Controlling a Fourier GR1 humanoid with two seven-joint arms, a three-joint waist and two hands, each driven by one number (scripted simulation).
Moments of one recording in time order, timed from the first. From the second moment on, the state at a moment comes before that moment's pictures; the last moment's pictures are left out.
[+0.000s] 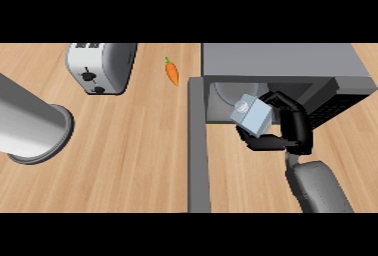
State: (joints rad) left arm 0.42 0.05 0.41 -2.20 0.51 -0.47 0.03; right arm -0.30 -0.13 0.10 -1.31 -0.04 -0.20 -0.39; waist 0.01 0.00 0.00
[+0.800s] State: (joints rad) left arm 0.35 0.06 0.41 -2.14 0.50 -0.49 0.04; right arm -0.51 -0.14 -0.01 -0.99 -0.01 -0.24 -0.63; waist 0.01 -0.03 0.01
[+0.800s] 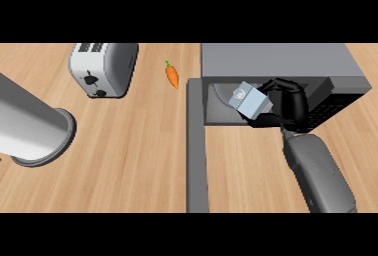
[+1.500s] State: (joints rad) left arm 0.27 0.08 0.37 -2.10 0.49 -0.50 0.04; right arm -0.48 -0.17 -0.03 -0.99 0.03 -0.36 -0.79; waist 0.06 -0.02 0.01
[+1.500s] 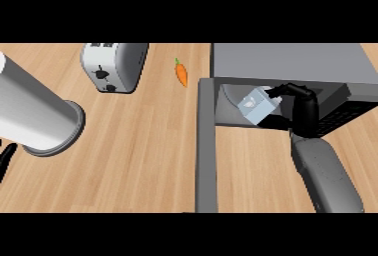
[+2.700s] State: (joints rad) left arm 0.19 0.11 0.31 -2.08 0.39 -0.51 0.05; right arm -0.36 -0.16 -0.09 -1.08 0.16 -0.62 -0.90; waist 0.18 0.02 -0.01
